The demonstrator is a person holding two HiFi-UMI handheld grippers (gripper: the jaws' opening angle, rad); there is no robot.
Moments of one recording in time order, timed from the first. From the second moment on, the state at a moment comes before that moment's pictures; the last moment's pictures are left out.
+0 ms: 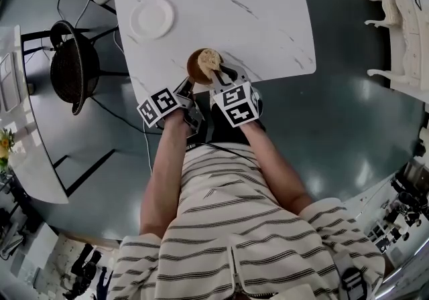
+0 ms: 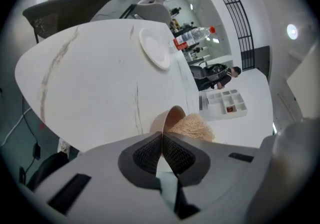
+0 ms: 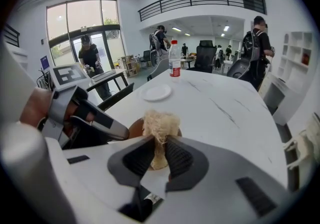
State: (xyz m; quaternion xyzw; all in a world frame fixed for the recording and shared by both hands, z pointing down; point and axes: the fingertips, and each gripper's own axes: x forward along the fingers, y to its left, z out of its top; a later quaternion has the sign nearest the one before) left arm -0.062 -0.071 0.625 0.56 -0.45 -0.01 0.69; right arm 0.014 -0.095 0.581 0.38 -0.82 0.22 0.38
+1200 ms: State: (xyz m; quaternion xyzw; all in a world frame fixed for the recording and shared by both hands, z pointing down) left arm -0.060 -0.066 0.626 0.54 -0.45 -0.04 0.71; right arm -0.030 -0.098 0.594 0.32 -0.85 0.22 0.35
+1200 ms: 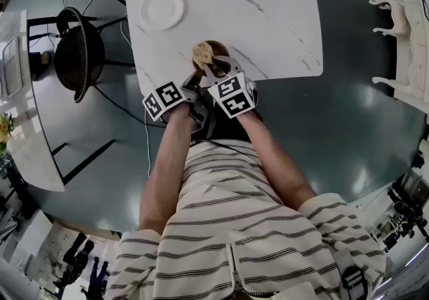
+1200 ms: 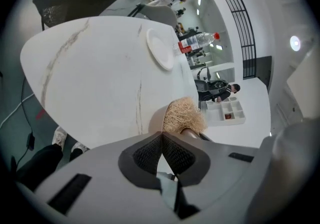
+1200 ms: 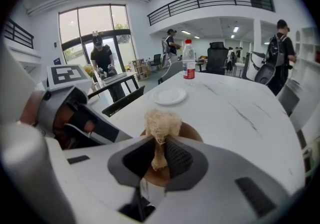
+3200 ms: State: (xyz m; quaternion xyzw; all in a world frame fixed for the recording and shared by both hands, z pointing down) left arm -0.055 -0.060 0.624 0.55 -0.45 -0.05 0.70; right arm 0.009 -0.116 0.589 0.35 -0.83 0.24 0.36
